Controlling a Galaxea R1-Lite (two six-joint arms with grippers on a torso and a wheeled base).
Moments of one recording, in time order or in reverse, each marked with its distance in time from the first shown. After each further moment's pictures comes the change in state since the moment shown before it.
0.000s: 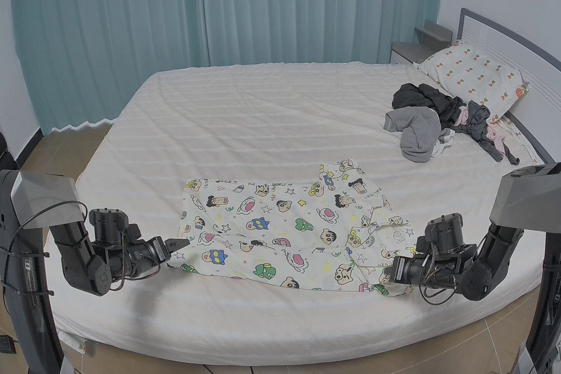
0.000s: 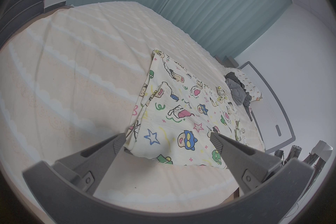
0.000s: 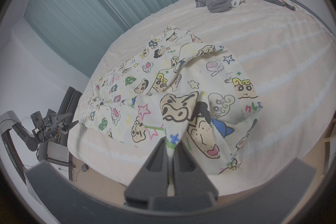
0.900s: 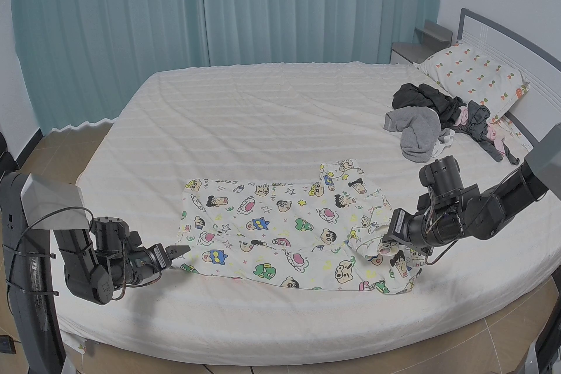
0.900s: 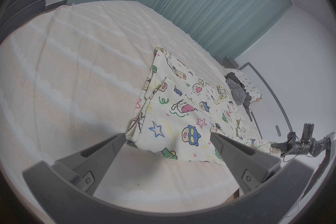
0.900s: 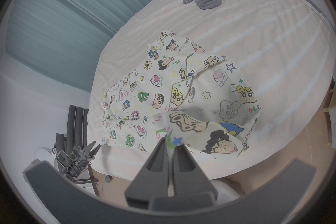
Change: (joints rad) left arm -0.001 0.048 0.046 -0.087 0.001 -0.007; right arm 0.023 -0.189 -0.444 0.722 0.017 0.234
